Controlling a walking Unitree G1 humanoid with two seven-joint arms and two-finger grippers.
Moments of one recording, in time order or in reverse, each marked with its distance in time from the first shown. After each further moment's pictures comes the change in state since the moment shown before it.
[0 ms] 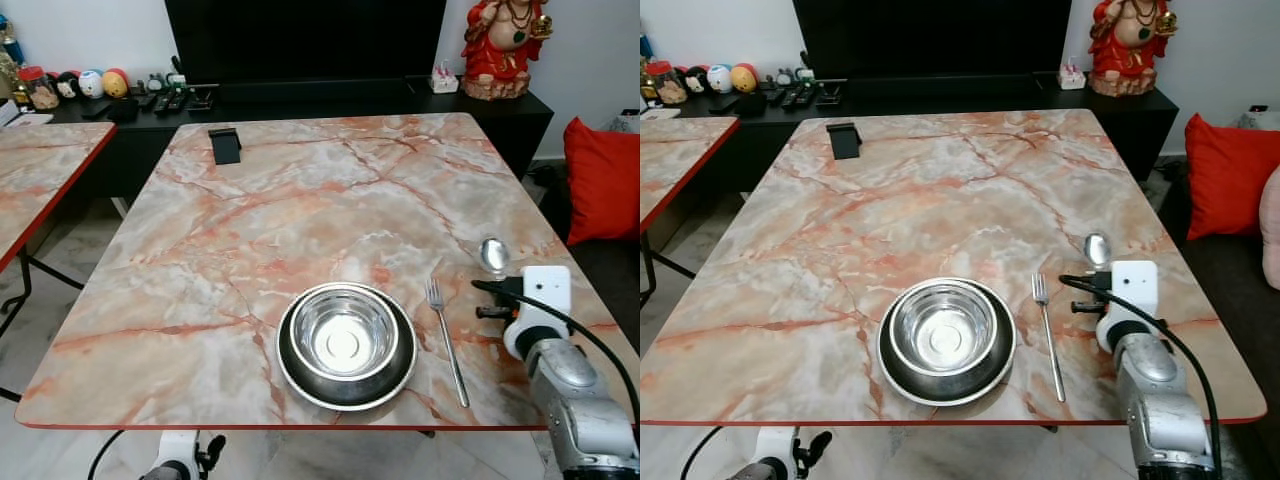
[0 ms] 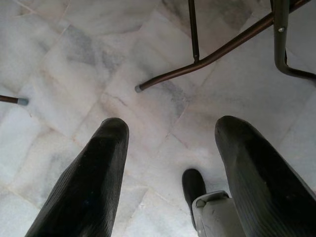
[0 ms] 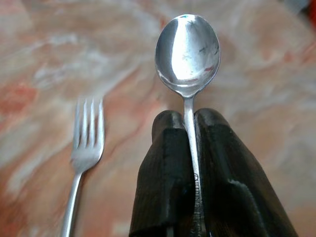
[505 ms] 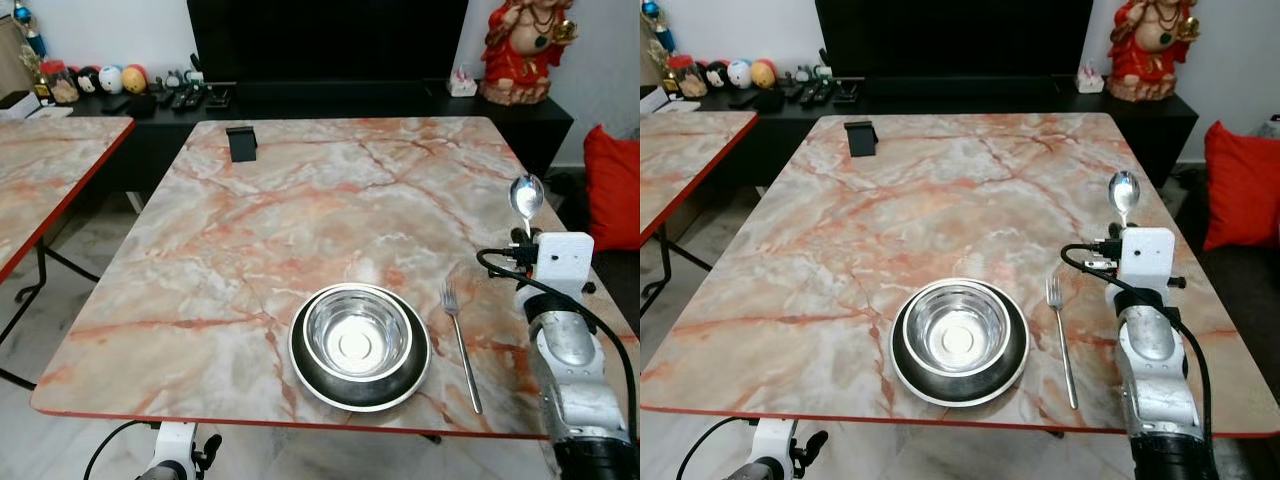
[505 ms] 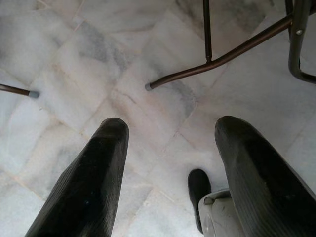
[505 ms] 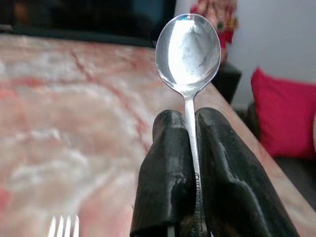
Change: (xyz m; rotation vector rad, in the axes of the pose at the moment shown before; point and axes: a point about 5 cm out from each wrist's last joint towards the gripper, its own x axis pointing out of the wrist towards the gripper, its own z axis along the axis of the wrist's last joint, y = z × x) left arm -0.001 0.005 0.000 0.003 -0.001 0.018; right arm 0.008 -0.015 0.045 -0.114 -0.310 -0.165
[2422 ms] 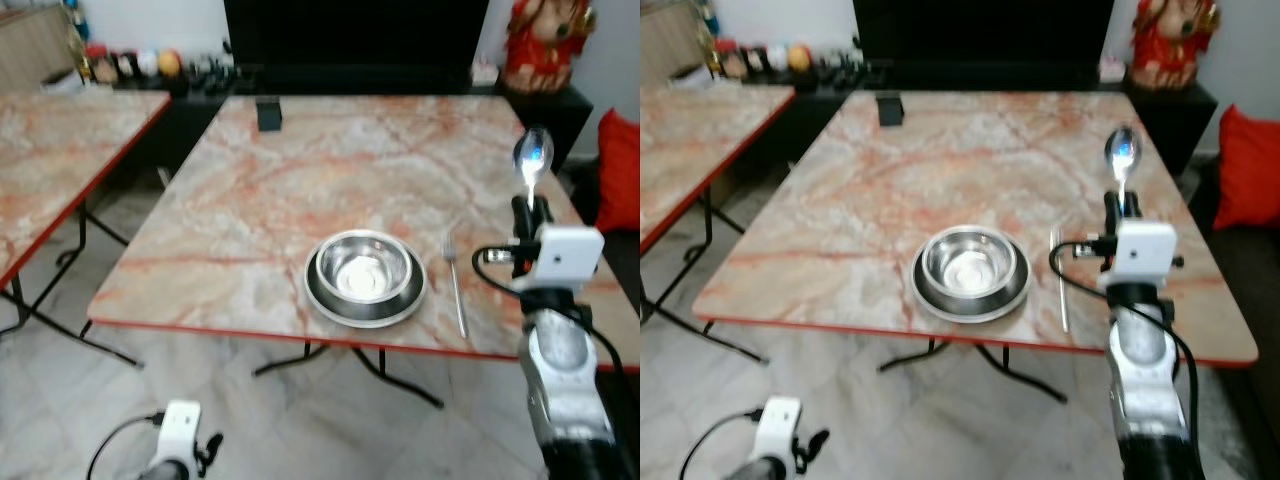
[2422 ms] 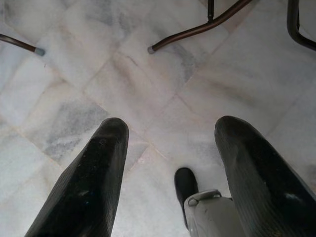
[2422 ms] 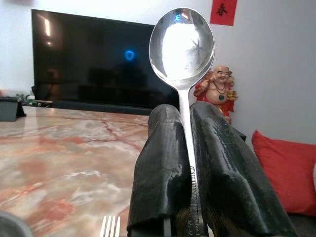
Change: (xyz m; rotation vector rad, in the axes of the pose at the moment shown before) left arm 0.002 -0.006 0.002 -0.002 -0.007 -0.014; right arm -0.004 0.009 0.027 0.011 -0.381 -0.021
